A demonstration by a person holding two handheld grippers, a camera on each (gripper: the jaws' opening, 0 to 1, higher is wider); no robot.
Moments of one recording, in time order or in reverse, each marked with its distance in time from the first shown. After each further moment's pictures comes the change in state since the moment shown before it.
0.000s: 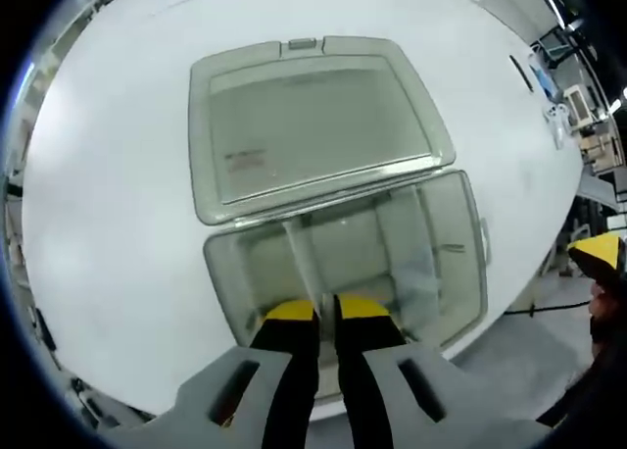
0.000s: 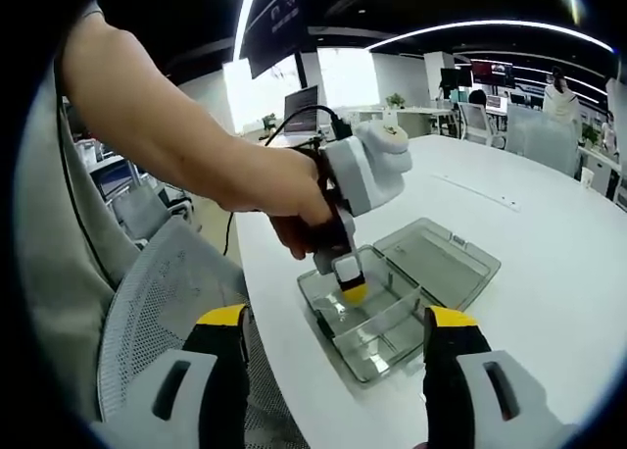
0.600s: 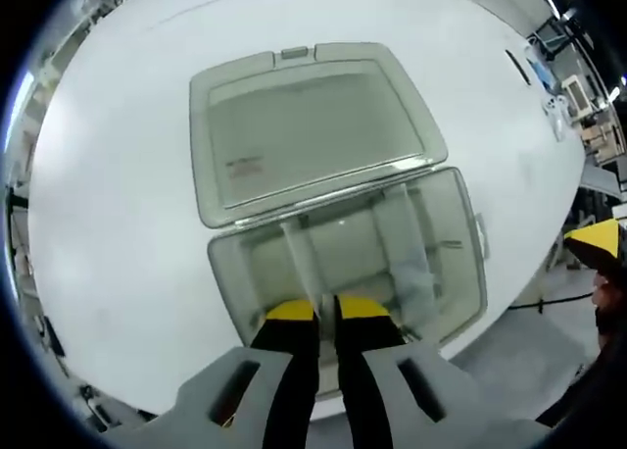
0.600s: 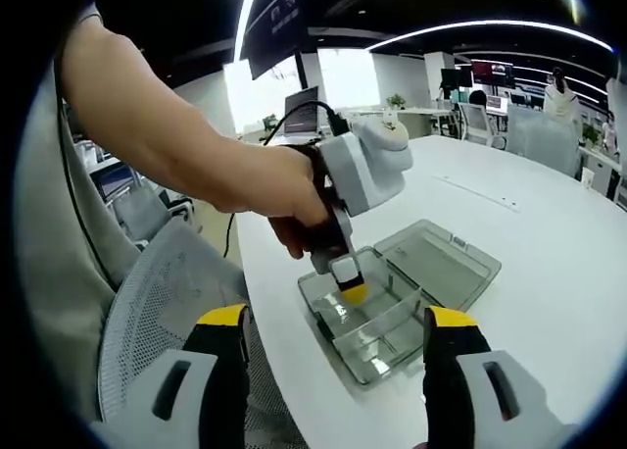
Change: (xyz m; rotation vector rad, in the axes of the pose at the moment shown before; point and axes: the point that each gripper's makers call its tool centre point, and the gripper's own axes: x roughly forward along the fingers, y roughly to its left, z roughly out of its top) left arm -0.007 -0.001 0.002 0.037 -0.015 0.028; right arm 0.001 0.000 0.002 0.000 -0.005 0.004
